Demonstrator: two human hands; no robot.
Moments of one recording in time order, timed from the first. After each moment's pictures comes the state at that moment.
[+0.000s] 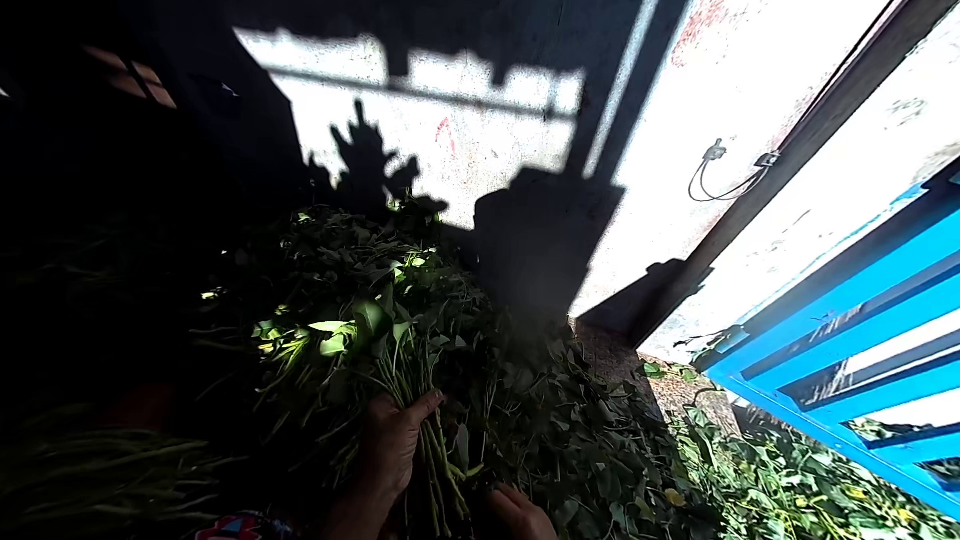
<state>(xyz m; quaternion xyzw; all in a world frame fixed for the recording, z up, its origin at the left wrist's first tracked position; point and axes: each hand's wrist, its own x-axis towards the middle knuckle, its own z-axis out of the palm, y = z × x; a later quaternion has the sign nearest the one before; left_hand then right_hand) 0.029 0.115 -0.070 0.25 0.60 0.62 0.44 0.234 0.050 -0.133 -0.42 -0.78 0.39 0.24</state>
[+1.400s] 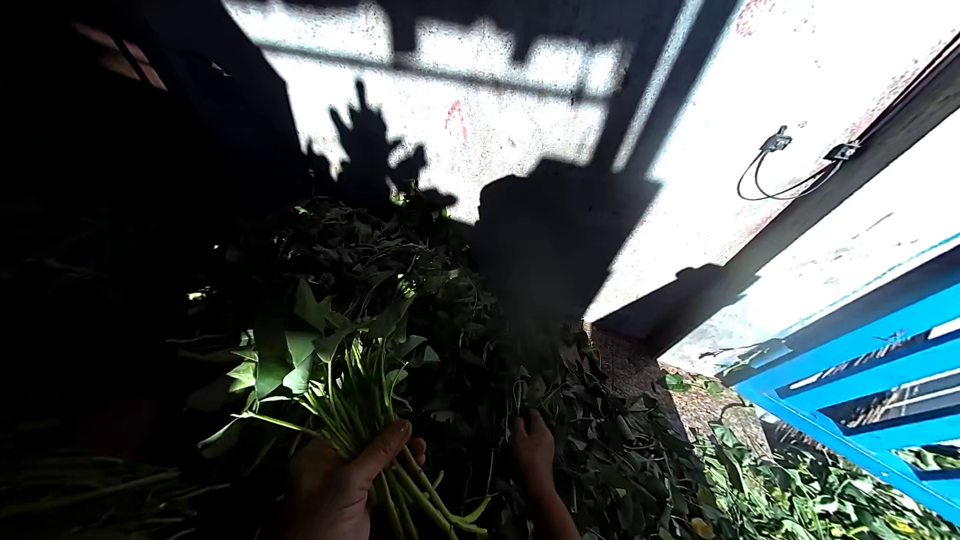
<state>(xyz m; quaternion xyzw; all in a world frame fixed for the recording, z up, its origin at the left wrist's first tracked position) 0.002 0.097 -0.024 0.20 0.56 0.65 0.47 0.201 0.206 -0.252 -0.73 -0.48 0.38 0.29</state>
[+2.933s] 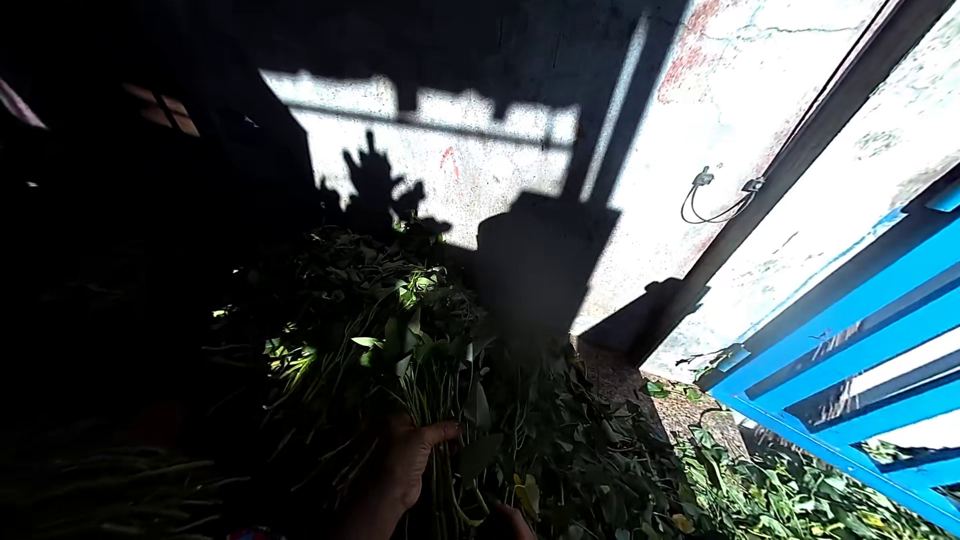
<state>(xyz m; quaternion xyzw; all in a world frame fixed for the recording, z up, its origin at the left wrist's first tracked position) 0.031 0.116 -0.078 0.25 0.60 0.57 0.51 0.217 0.032 -0.207 -0.50 -0.68 0.36 0.40</state>
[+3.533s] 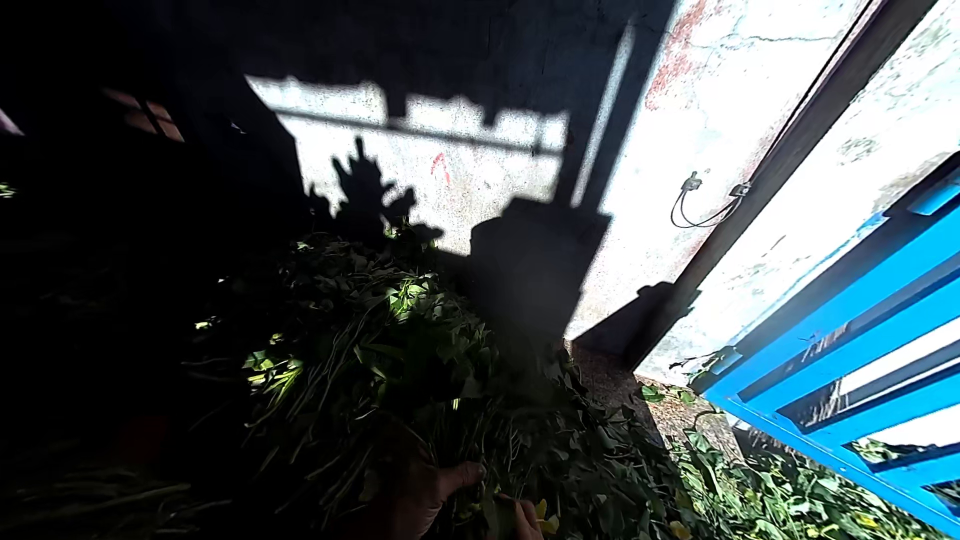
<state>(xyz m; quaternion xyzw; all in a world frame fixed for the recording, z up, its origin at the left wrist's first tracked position) 0.047 0.100 -0.070 0.45 0.46 0.57 0.51 0.226 0.058 -0.196 -0.50 -0.70 0.31 0.41</state>
